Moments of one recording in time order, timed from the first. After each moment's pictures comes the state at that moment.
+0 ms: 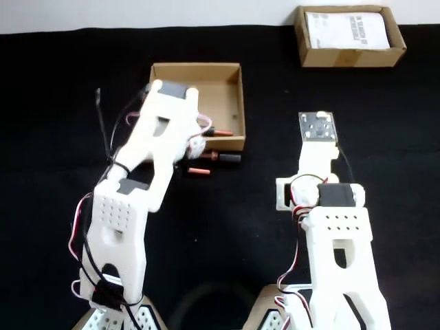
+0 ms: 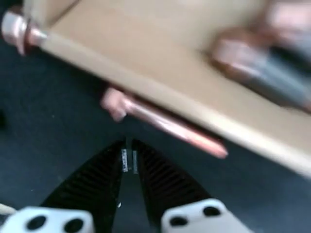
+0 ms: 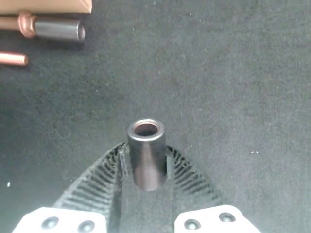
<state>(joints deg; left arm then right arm) 9.5 41.6 -34.8 99.1 50.6 -7.4 -39.9 46.5 65.0 0.8</state>
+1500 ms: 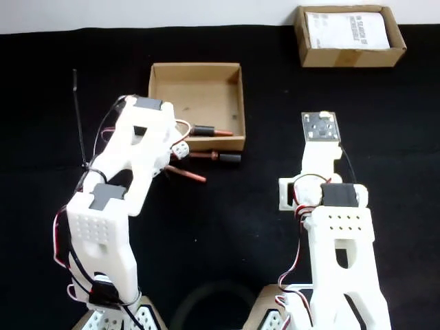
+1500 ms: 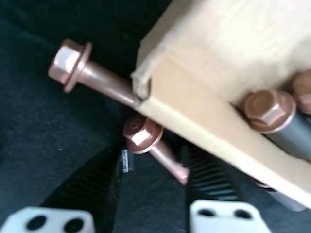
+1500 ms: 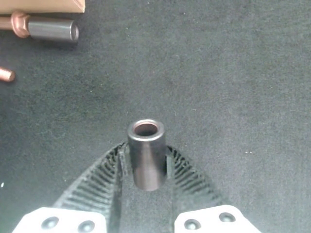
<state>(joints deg) 2.6 30.9 -5.7 76.4 54.8 -6.1 -39.9 46.5 65.0 1.5</state>
